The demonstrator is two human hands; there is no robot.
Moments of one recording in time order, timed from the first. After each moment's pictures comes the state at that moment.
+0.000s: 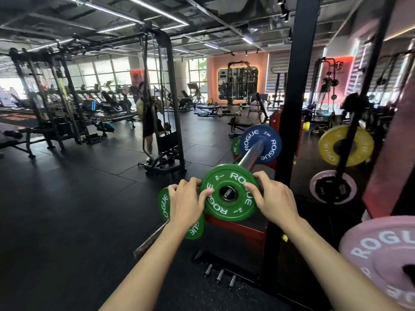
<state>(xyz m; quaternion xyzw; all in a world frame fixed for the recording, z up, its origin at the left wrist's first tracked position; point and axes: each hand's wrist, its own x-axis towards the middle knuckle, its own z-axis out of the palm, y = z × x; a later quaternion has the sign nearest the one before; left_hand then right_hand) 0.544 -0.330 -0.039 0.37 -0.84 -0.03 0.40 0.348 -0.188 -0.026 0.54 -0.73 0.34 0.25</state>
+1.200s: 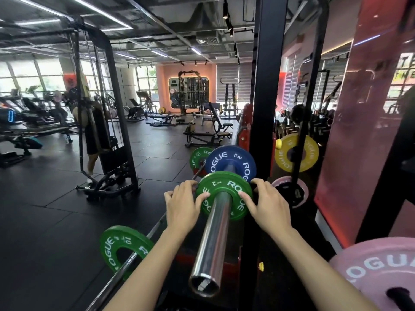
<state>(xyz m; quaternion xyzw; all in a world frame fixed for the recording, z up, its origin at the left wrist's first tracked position) 0.341 -0.476 -0.043 0.27 -0.86 -0.11 0.41 0.200 -0.290 -0.032 0.39 -0.82 0.29 0.31</state>
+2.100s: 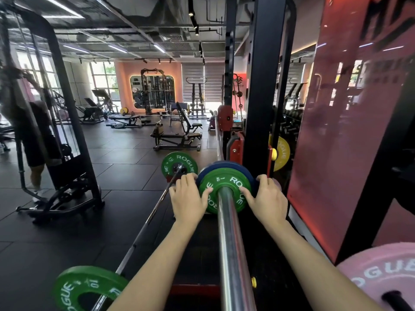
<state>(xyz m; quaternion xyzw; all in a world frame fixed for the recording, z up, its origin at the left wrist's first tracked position) 0.204 -0.562 -0.033 0.26 -0.87 -0.08 0.42 0.106 -0.375 -0.023 0.23 -0.87 0.24 0.37</state>
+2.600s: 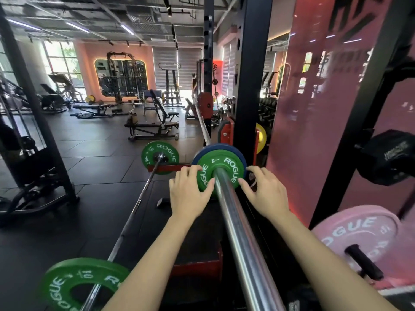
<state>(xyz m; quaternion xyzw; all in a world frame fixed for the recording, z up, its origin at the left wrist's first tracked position) 0.255 -0.546 -0.036 0.14 -0.87 -0.16 0.44 0.178 -0.344 -0.020 0.27 -0.86 0.24 0.36</state>
